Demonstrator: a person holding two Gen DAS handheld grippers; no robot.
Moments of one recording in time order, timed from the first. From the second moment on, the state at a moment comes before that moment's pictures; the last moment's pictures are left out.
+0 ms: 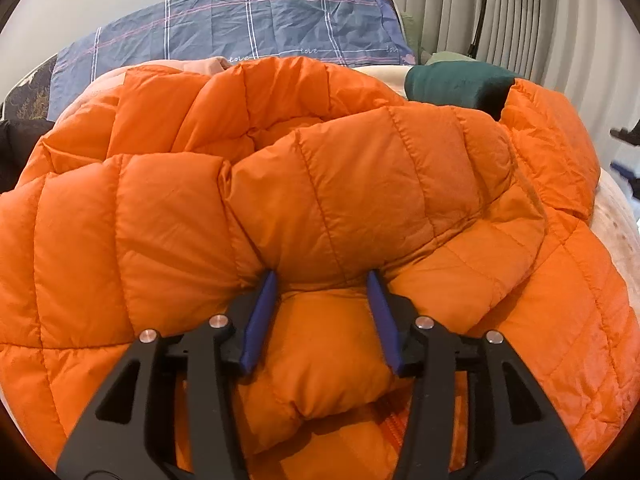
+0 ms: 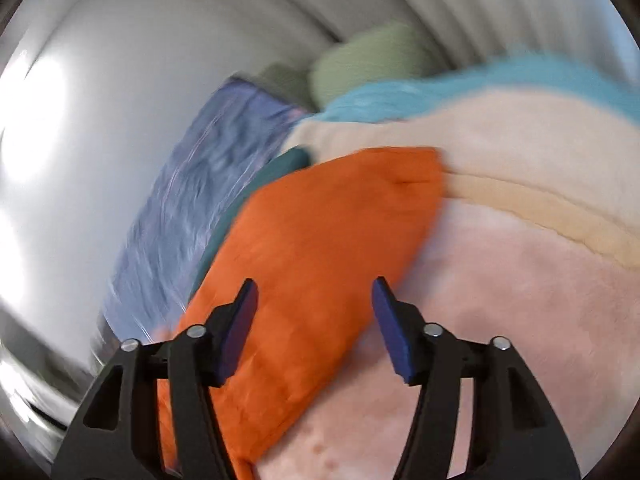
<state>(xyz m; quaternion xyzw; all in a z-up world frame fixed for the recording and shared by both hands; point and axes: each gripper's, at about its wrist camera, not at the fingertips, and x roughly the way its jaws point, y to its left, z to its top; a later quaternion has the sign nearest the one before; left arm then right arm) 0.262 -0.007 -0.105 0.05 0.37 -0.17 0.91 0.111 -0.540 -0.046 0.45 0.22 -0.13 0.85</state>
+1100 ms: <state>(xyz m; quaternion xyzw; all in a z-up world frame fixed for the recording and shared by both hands) 0.228 0.048 -0.065 -0.05 0.34 -0.21 0.92 0.182 -0.213 0.042 0.14 0.25 0.29 0.91</state>
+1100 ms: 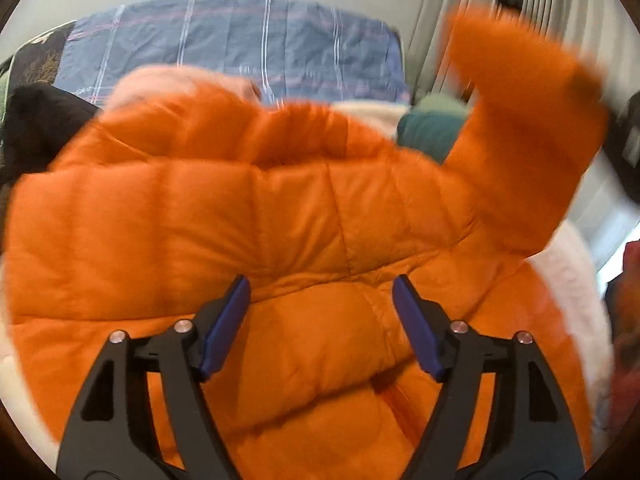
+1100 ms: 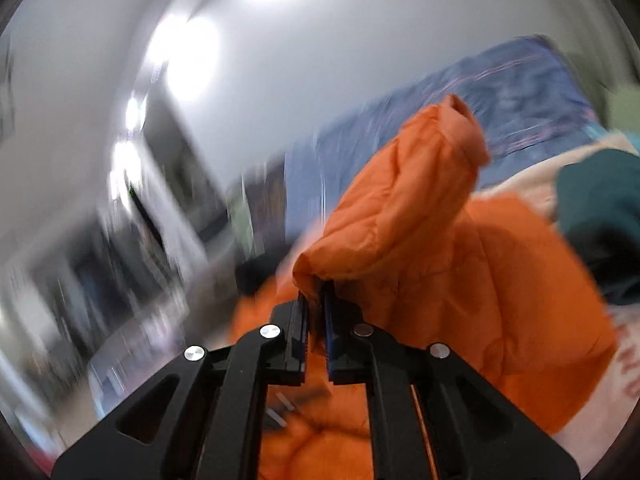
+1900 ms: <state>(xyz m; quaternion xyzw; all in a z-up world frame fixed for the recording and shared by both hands) 0.208 0.105 -0.049 -0.21 0.34 -0.29 0.87 0.156 -0.131 -0.057 -0.06 0.35 0.27 0.89</state>
